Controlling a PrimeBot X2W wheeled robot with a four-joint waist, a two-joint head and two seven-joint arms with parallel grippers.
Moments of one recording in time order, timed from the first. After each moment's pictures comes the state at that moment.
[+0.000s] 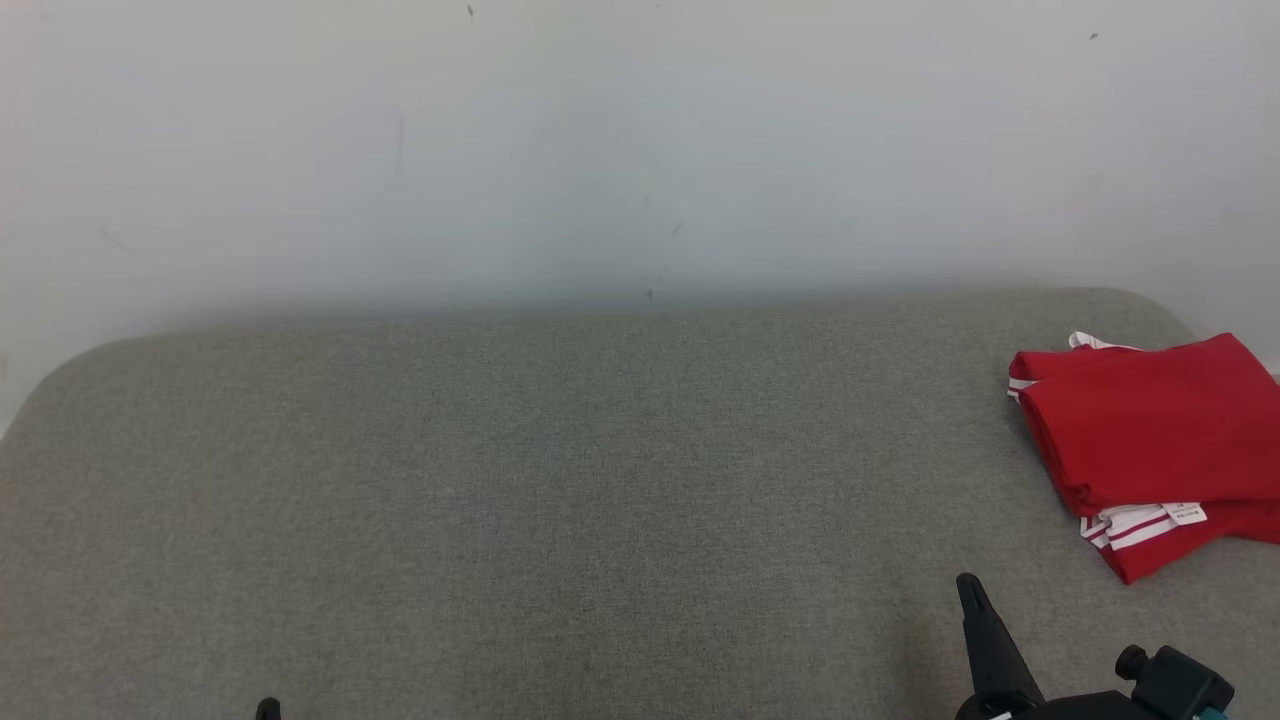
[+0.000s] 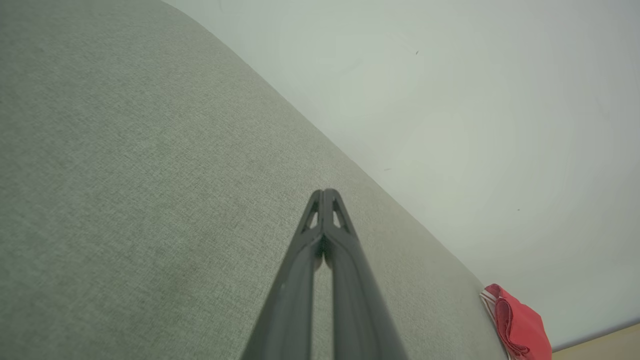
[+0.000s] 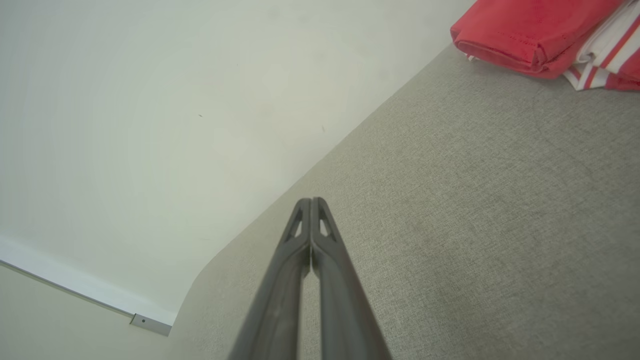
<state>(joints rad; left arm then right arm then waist) 0.24 0.09 0.01 0.03 -0.87 -0.09 -0.17 0.05 -0.07 0.10 0.17 0.87 0.13 -0.09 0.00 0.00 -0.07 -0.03</state>
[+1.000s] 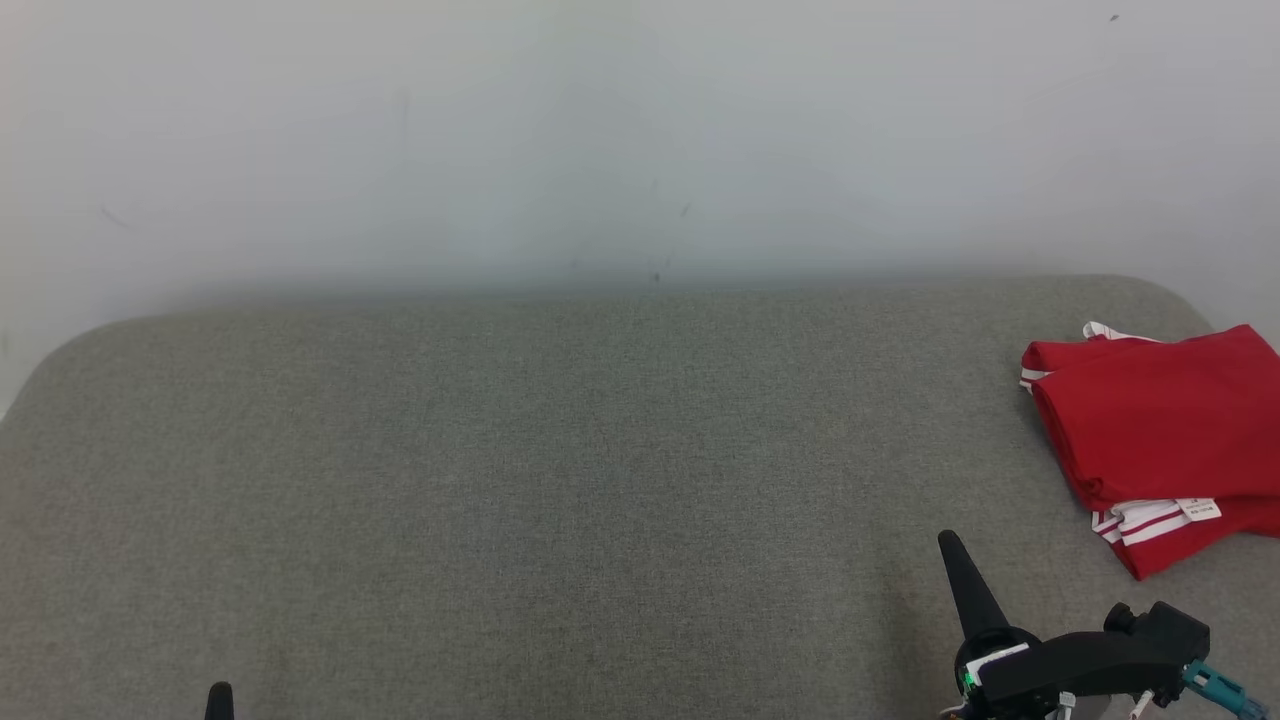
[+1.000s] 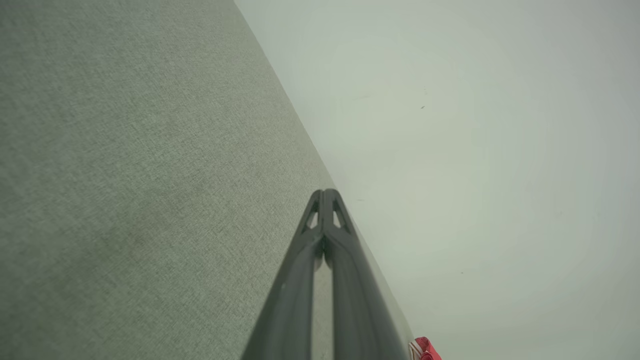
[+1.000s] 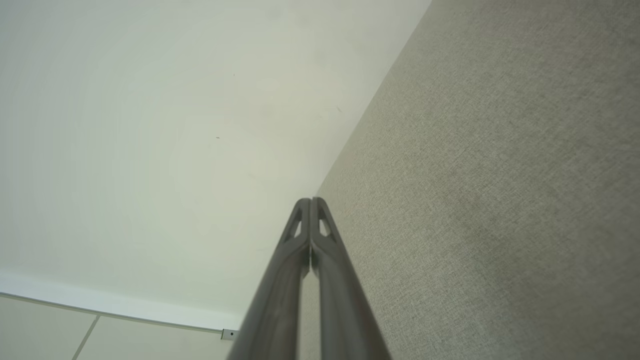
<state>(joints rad) 0.20 0.10 0.08 0.01 -1.24 -0.11 -0.11 -0.07 -0.07 0.09 0.26 1.20 0.13 0.01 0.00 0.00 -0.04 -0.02</state>
